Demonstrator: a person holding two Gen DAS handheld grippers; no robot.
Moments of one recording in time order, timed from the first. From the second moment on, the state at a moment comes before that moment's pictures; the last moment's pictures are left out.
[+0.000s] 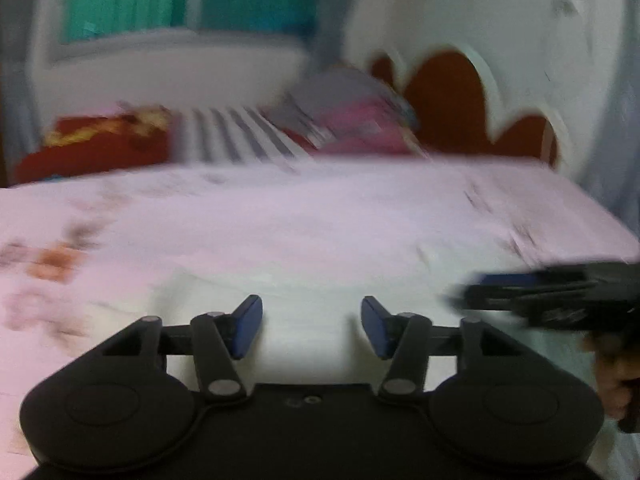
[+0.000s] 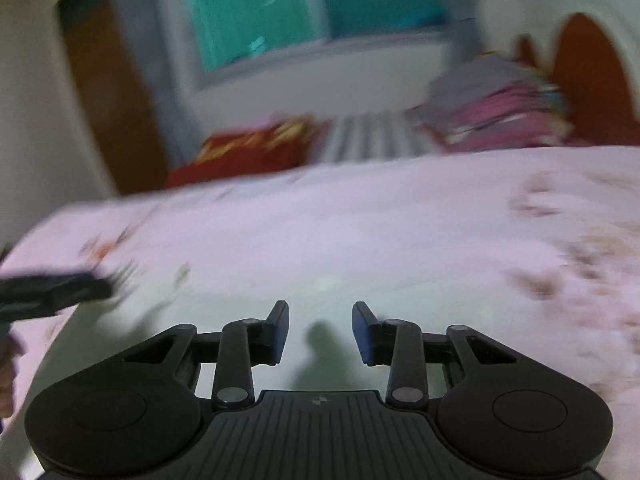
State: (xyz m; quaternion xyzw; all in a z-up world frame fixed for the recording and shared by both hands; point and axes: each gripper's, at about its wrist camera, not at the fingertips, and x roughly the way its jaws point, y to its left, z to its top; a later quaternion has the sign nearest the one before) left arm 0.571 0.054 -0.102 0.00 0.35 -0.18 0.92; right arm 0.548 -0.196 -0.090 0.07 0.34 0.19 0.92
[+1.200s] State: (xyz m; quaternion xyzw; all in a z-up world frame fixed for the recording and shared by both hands) left arm 0.485 0.087 -0.125 0.02 0.34 -0.10 0.93; right arm 0.495 -0.205 -0.119 0.00 0.36 0.08 0.93
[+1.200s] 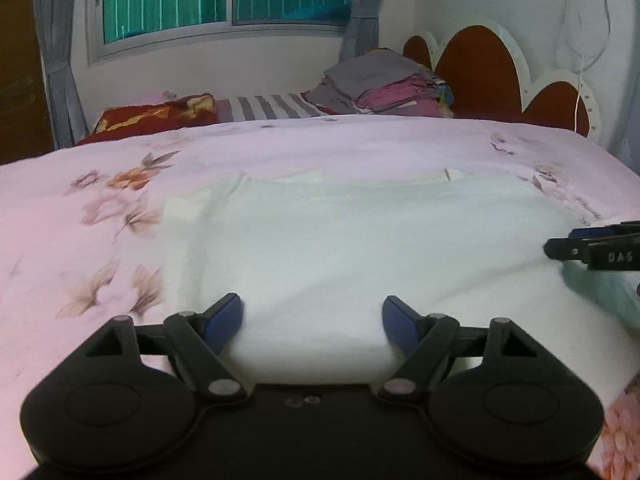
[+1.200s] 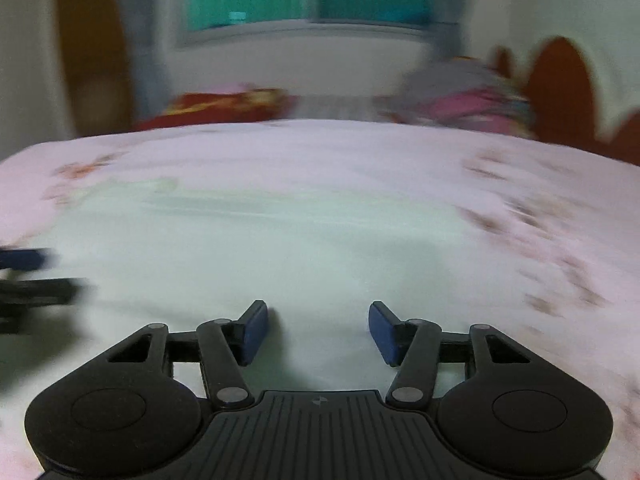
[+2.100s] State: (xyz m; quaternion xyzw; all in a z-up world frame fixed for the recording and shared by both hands) left arm 0.387 0.049 -0.123 0.00 0.37 -0.11 0.92; right arm 0.393 -0.132 -0.114 0.04 0.39 0.22 0.89
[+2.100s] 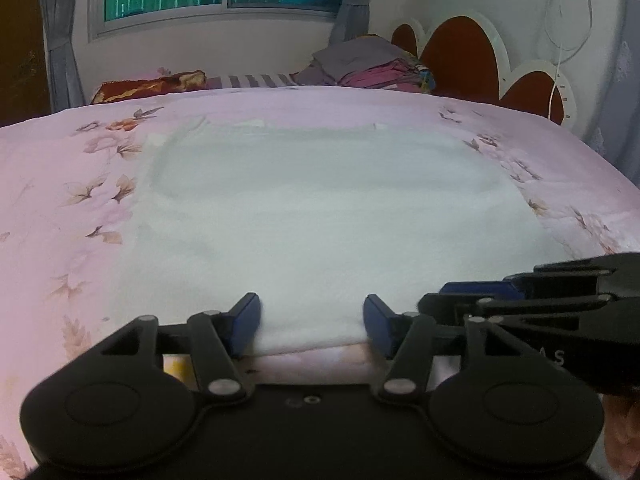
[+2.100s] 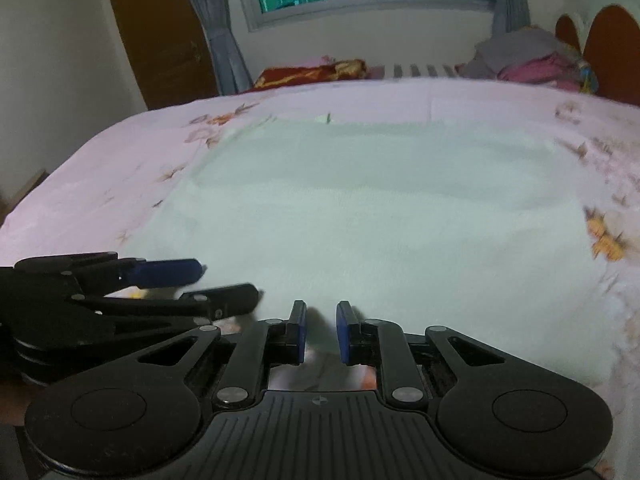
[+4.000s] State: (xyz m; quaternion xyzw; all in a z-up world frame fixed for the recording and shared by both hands) left arm 0.325 0.131 -0.127 -0.32 0.37 -0.04 0.87; right arm 0.334 -0.259 -0.078 0.13 0.36 0.11 0.92
